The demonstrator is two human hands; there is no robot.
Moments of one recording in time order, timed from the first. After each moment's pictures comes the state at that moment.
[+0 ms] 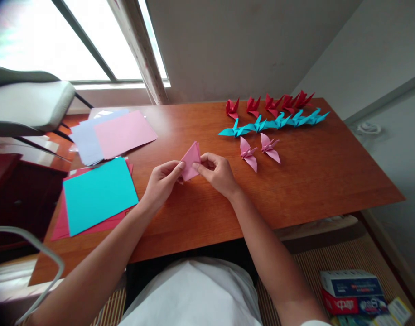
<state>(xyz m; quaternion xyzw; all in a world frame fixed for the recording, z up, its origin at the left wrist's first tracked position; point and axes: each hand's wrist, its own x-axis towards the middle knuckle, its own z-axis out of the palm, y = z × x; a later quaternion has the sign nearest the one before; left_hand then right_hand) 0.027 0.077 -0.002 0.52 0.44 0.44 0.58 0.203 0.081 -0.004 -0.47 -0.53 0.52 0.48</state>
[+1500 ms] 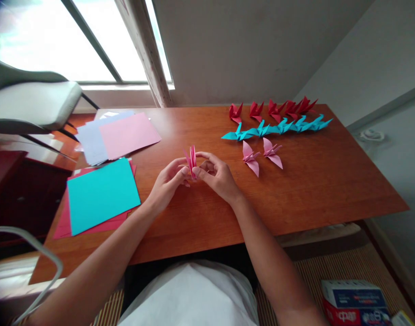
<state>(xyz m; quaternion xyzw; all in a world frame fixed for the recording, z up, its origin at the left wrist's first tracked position) 0.026 0.073 -0.001 0.52 0.42 0.42 0.62 0.206 0.079 -0.011 -0.41 -0.53 0.57 0.47</state>
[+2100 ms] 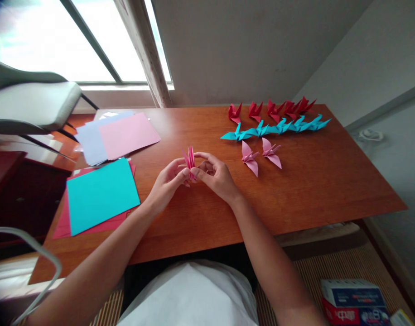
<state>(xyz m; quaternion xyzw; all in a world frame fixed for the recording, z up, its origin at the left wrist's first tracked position) 0.028 0.074 -0.001 0.51 0.41 0.42 0.62 0.206 0.079 -0.013 -0.41 -0.54 0.57 0.47</state>
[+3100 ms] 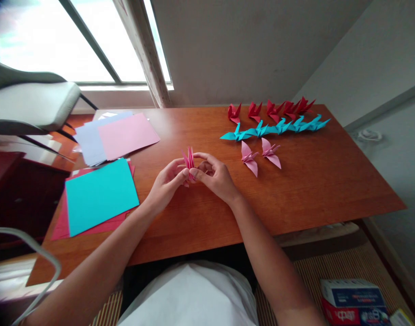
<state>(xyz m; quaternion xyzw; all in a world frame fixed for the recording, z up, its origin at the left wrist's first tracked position) 0.028 0.074 -0.002 0.52 0.42 0.42 0.62 0.205 0.080 -0.012 -0.42 -0.54 0.56 0.46</state>
